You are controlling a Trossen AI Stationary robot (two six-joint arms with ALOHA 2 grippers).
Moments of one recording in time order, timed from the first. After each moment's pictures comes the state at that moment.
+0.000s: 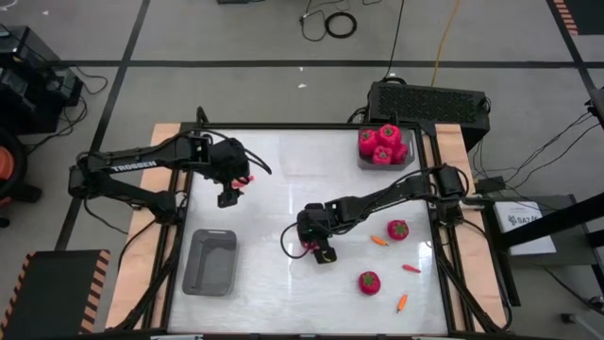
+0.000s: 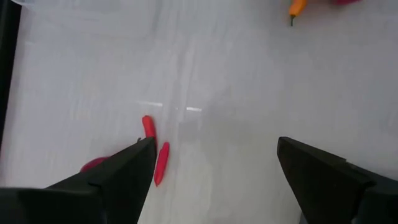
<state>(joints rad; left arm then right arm) 0.24 1.19 1.10 -1.08 0.02 0.11 0.14 1.98 1.31 -0.43 -0.10 -0.01</state>
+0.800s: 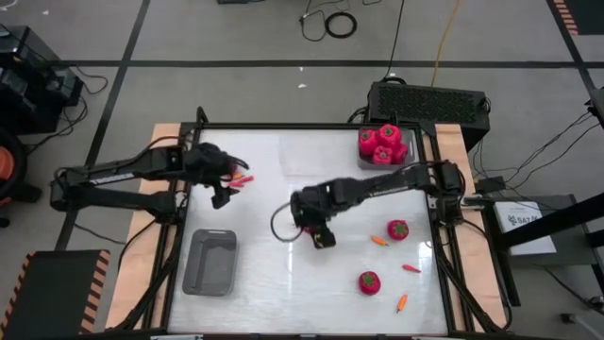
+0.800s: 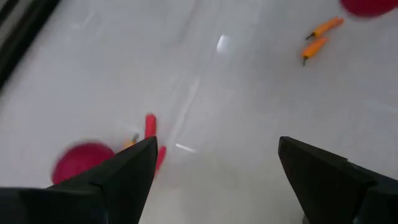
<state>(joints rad) 0.27 0.89 0.82 -0.87 0.00 -0.09 0.06 1.97 1.59 -0.82 -0.08 -0.13</state>
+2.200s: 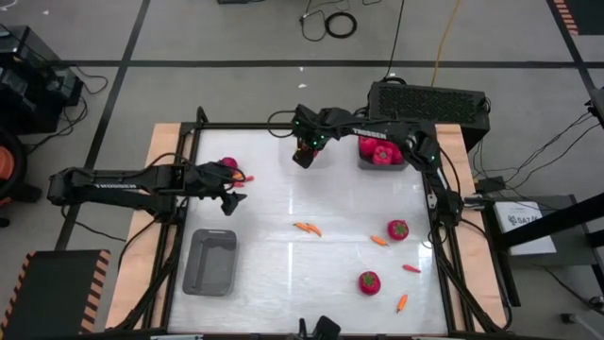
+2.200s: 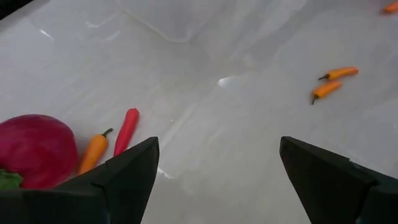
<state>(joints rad) 0.11 0.80 0.56 -0.57 -0.17 -0.47 -0.46 2.19 1.88 -0.85 -0.01 0.13</state>
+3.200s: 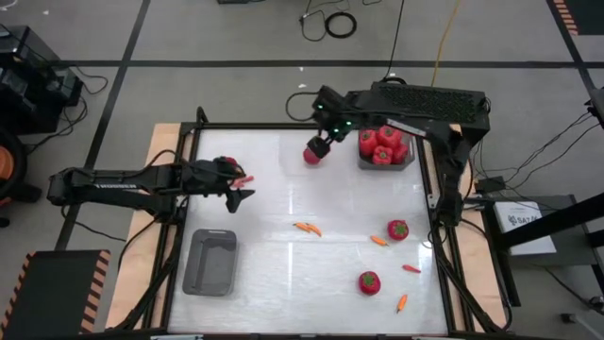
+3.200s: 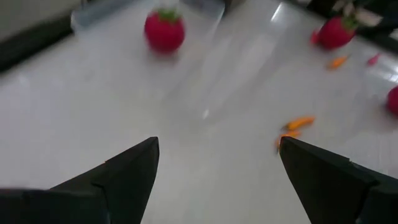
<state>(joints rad) 0.11 0.80 0.56 -0.35 -0.16 -0.40 -0.46 1.90 1.88 -1.12 -0.09 0.32</state>
